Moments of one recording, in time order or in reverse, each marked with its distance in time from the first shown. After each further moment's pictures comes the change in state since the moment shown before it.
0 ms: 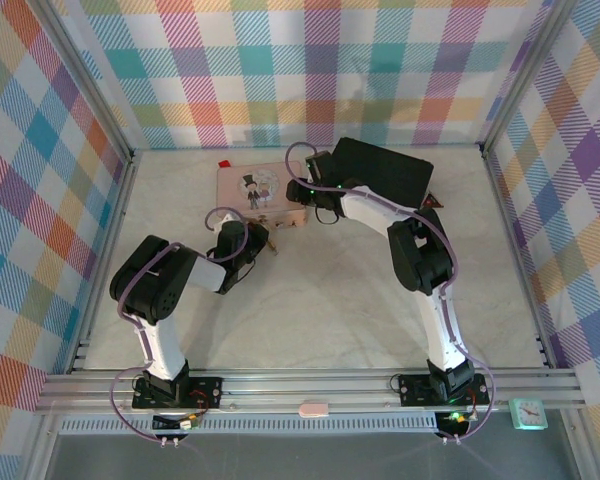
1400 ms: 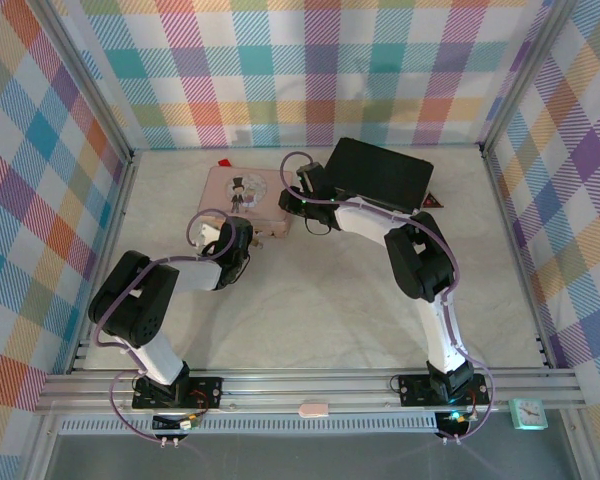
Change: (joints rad) left arm -0.027 -0.182 0.047 -0.434 -0.393 -0.325; right arm 0.062 -0.055 -0.110 0.089 0.004 0.147
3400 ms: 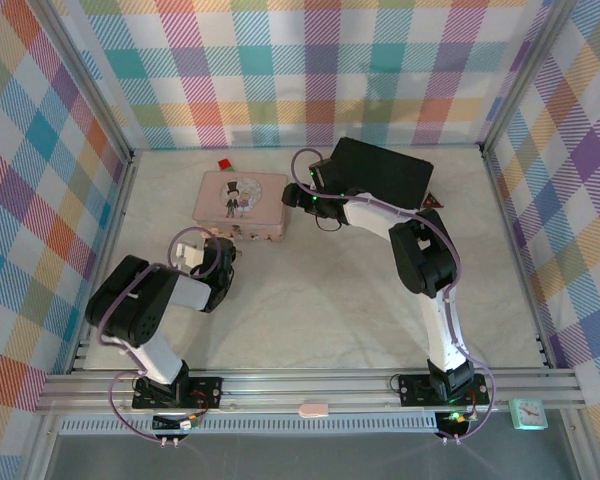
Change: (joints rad) left arm 0.053 -0.039 -0.250 0.319 -0.131 0.000; right arm -0.053 0.013 0.005 -0.026 -0.087 -0.051
